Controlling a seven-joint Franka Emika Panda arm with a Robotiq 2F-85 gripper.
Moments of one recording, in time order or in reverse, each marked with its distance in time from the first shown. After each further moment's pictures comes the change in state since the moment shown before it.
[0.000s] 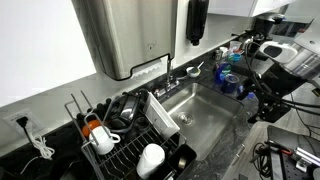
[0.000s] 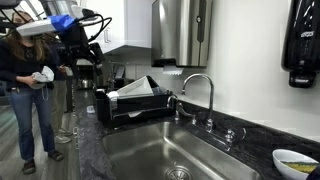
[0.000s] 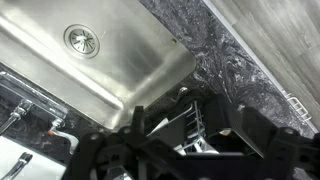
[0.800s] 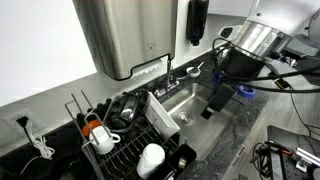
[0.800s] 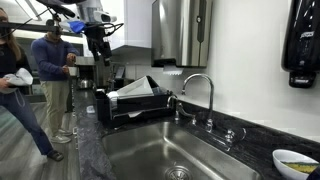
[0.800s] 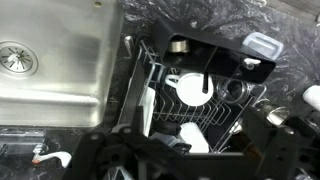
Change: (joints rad) arm 0.014 0.364 0.071 0.417 0.261 -0.030 0.431
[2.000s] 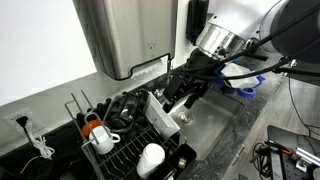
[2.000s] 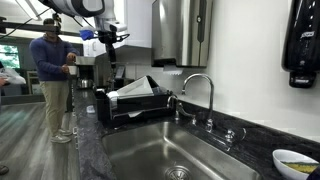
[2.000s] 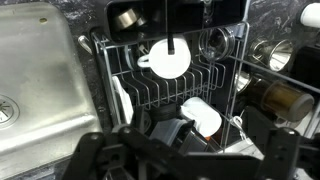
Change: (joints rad) arm -0.009 0.217 0.021 0.199 0.075 0.067 0.356
